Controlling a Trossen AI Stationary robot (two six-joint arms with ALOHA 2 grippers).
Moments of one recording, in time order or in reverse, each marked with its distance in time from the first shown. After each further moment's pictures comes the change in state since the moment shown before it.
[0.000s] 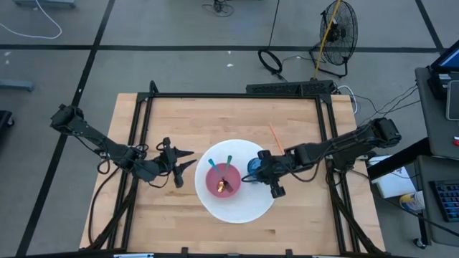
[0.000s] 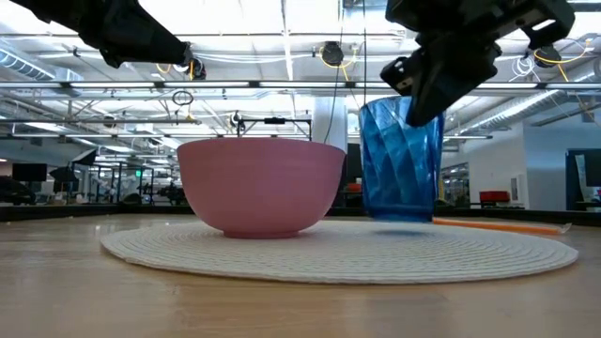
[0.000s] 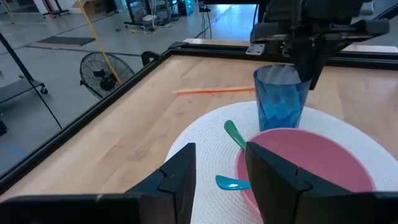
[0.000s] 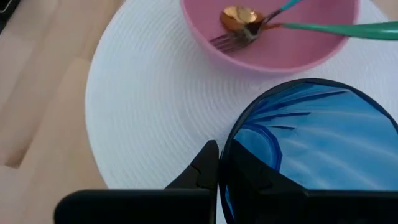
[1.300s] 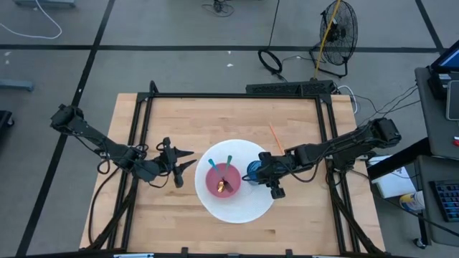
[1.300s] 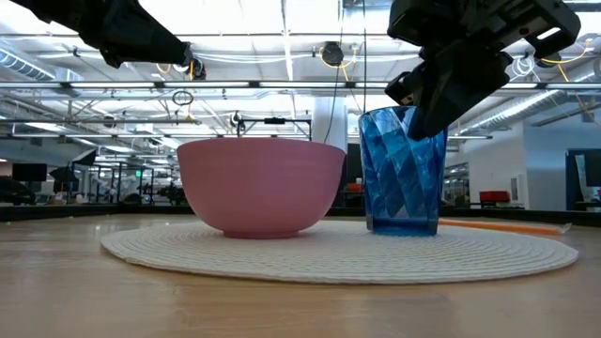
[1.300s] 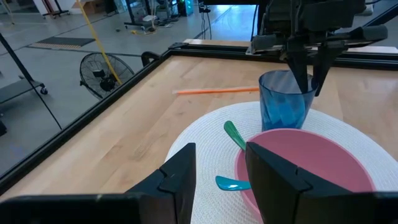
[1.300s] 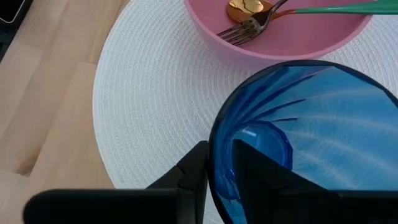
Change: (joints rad) left arm 0.000 0.000 0.000 0.002 0.000 0.002; right arm -0.011 0.001 -0.061 0.078 -0.049 0.063
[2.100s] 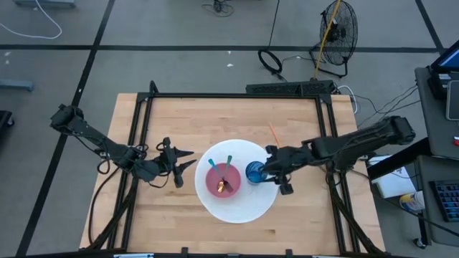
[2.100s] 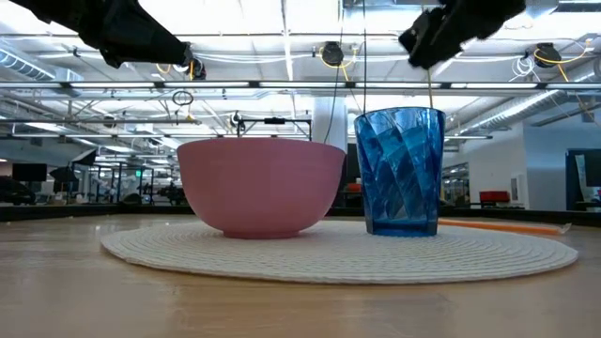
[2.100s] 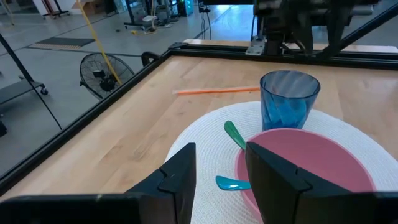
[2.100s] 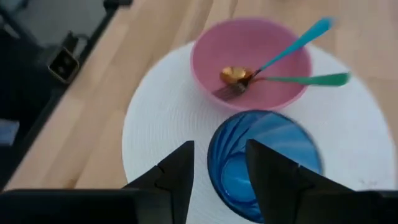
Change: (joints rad) left arm 0.000 0.000 0.000 0.000 0.000 0.003; right arm 0.002 -0.207 0.000 -0.012 0.002 0.002
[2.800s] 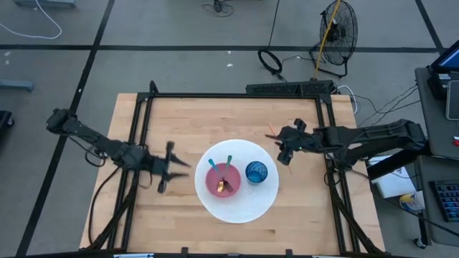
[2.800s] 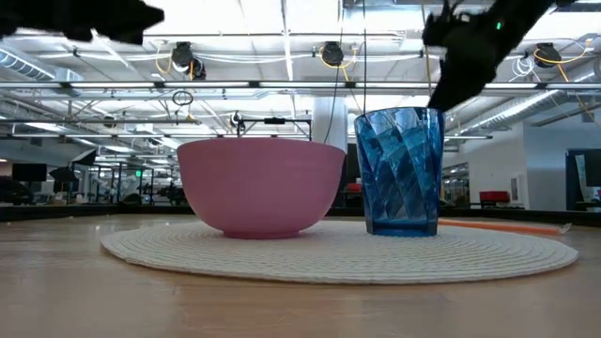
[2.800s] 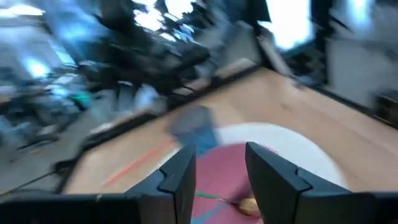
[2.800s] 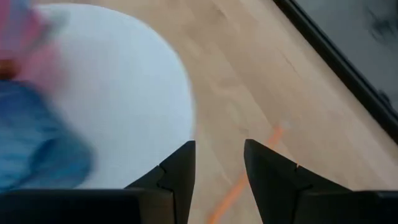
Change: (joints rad) left arm 0.081 -0.234 -0.200 0.281 0.571 0.632; right arm -0.184 -0.207 -0.115 -0.217 0.494 0.318
